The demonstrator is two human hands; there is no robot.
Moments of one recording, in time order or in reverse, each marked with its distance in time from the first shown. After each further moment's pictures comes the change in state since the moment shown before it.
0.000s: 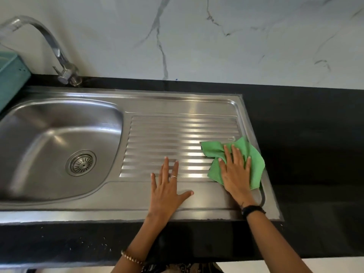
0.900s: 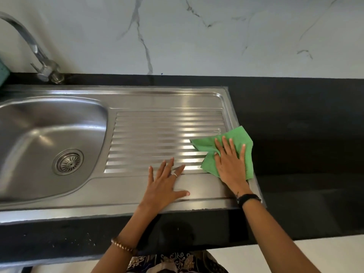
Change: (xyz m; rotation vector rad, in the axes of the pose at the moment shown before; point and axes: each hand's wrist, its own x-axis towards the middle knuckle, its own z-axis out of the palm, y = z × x) left_hand 0.002 0.023 0.000 0.144 -0.245 0.169; right_hand -0.002 0.025 -0.018 -0.193 -0.044 -0.041
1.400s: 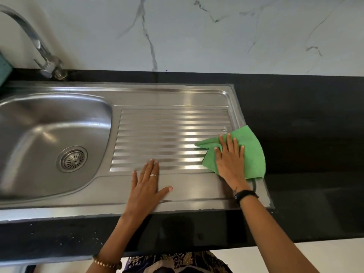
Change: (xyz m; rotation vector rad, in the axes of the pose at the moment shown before) left_hand -0.027 -0.047 0.002 -0.132 0.213 -0.125; right_hand 0.011 -0.023 0.000 0.211 -0.054 0.113
